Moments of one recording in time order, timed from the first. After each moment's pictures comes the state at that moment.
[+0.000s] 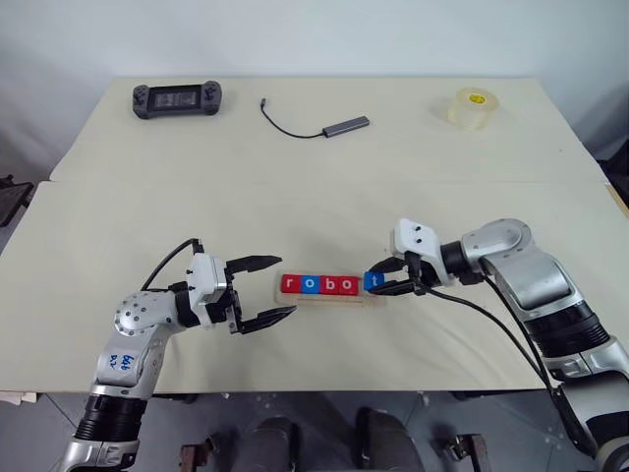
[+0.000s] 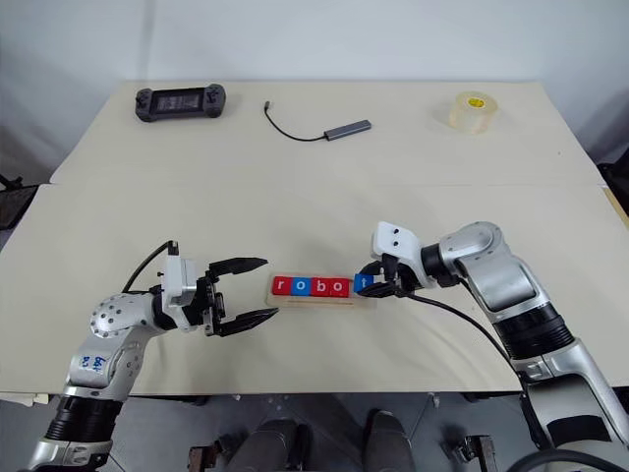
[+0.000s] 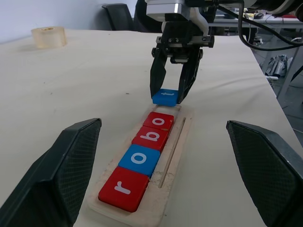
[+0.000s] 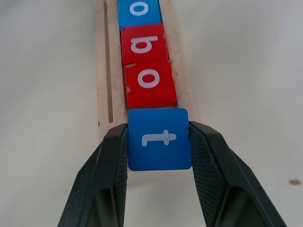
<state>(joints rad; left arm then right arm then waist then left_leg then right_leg) -0.21 0.51 0.04 -0.09 -0.45 0.02 -1.05 -0.70 -0.71 0.32 0.06 0.15 0.52 1.28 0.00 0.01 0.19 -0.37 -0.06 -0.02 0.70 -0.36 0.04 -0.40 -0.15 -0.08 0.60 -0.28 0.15</state>
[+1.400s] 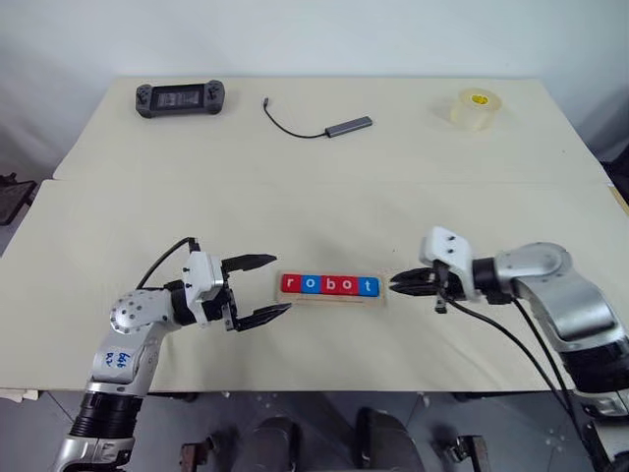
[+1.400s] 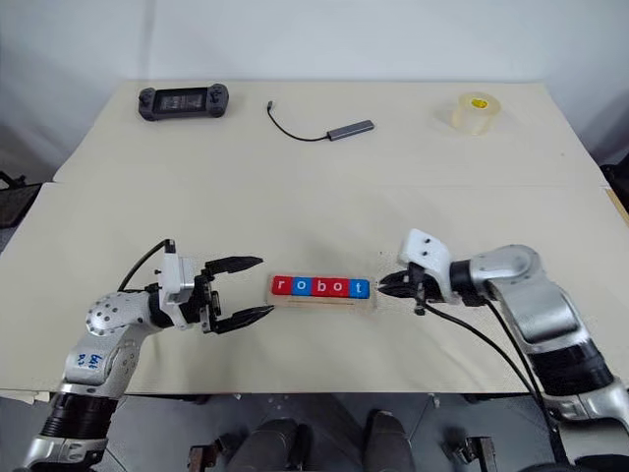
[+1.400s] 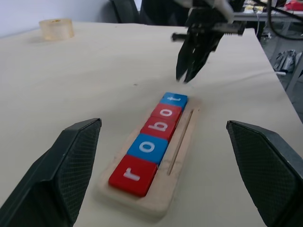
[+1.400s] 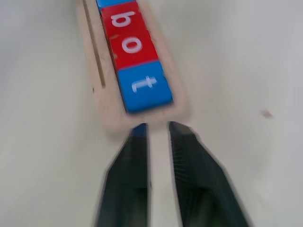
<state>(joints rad) -0.22 0.57 0.06 -0.04 -0.45 0.02 -1.07 -0.40 -0.84 0.07 -0.14 0.26 0.51 1.18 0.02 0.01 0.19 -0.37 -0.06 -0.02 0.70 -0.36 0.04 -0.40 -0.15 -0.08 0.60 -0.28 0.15</state>
